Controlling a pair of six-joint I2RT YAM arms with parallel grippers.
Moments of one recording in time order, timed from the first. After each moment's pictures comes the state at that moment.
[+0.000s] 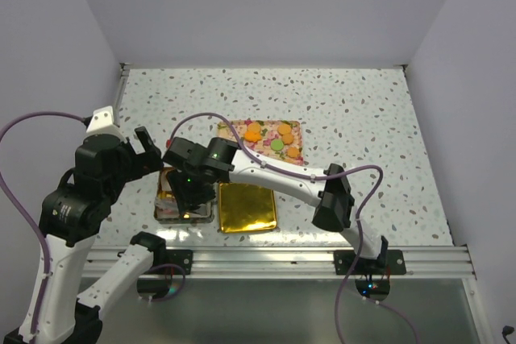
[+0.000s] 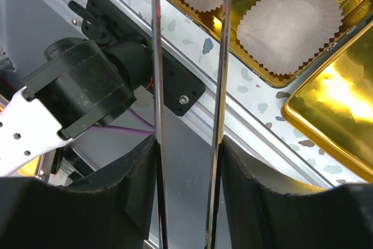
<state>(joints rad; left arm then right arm) -0.31 0.72 1.28 -1.13 -0.35 -0.46 1.26 2.19 2.24 -1.12 -0.12 0.77</state>
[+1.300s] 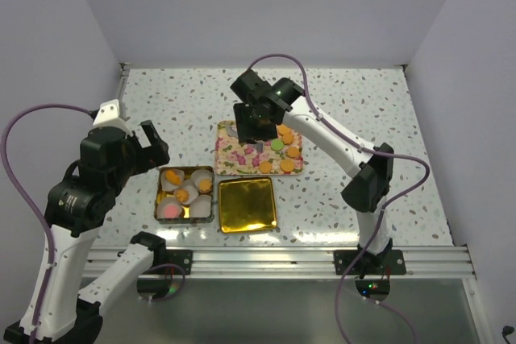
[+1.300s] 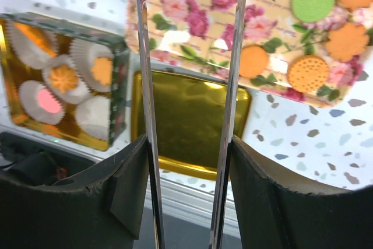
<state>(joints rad) -0.31 0.75 1.28 -1.09 -0.30 -0.47 0.85 1.99 2.14 -1.24 0.11 0.64</state>
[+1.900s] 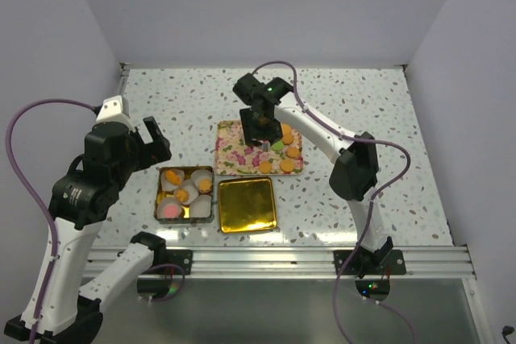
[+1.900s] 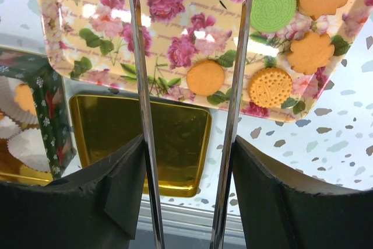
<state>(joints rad) -0.31 0.79 1.28 -1.06 -0.30 -0.47 0.77 2.13 2.13 -1.28 0.14 0.56</state>
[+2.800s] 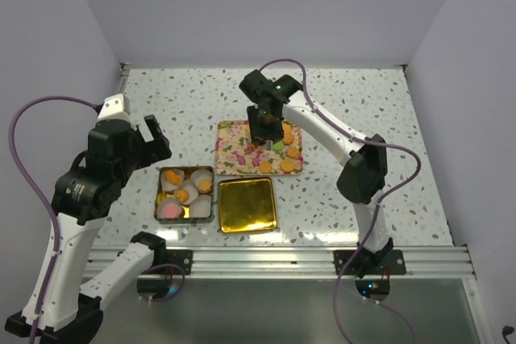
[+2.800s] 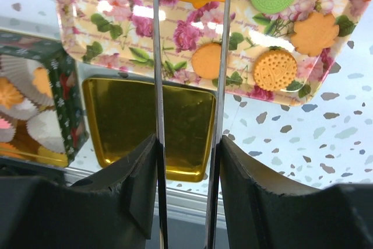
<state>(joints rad) -0.31 0.81 1.28 -1.06 -0.33 -0.47 0.75 2.08 2.09 -1.29 0.09 0.58</state>
